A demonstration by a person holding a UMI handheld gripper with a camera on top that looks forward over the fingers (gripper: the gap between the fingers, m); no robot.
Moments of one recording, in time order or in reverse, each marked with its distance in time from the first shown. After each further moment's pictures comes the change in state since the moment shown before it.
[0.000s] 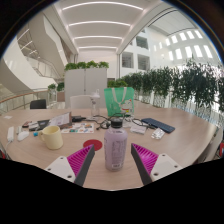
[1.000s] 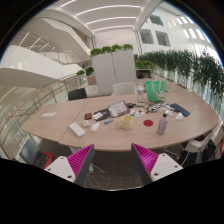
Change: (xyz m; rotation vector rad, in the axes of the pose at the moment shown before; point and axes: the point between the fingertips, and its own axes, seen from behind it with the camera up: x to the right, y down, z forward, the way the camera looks) arm -0.239 -0.123 -0.394 -0.293 -0.296 0.062
